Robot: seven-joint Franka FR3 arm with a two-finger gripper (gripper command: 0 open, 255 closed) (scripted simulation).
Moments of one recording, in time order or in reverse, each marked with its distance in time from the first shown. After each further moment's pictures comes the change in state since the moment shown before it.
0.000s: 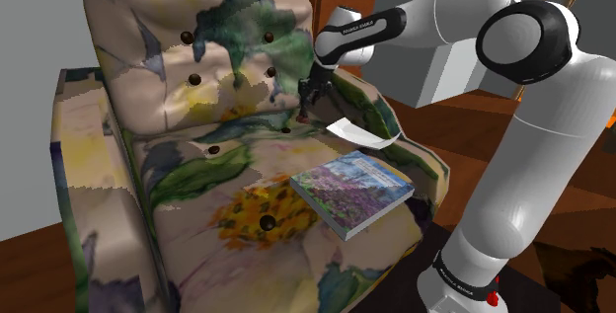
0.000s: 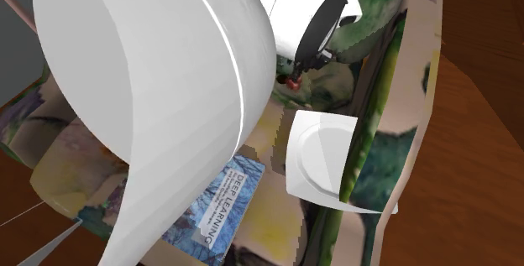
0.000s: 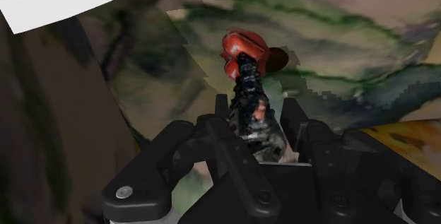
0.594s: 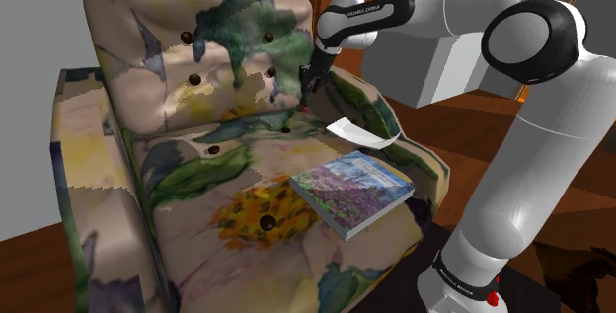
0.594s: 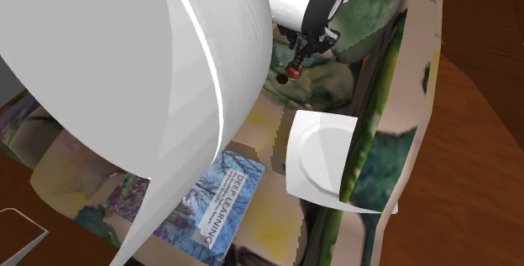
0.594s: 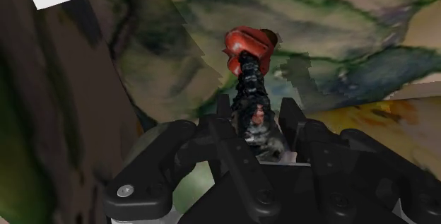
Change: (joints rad) arm 0.000 -0.023 -0.001 0.091 -0.012 -0.114 0.016
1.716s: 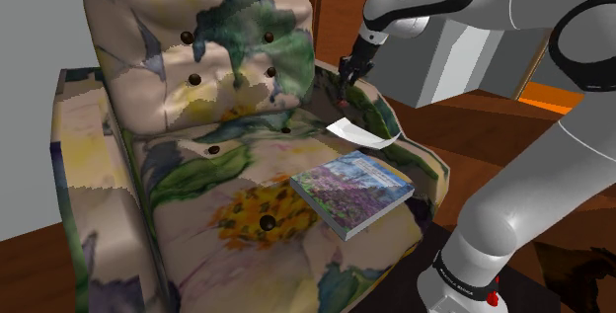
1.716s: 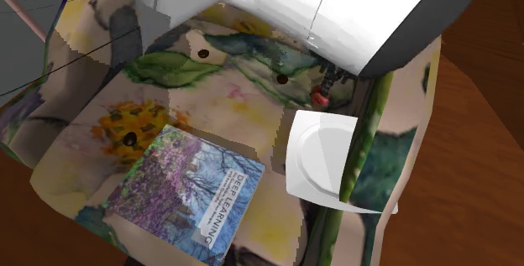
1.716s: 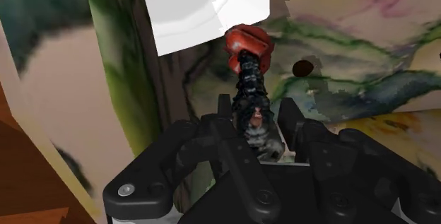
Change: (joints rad) arm -0.077 -0.274 -0.092 -0.186 0.006 -0.104 -0.162
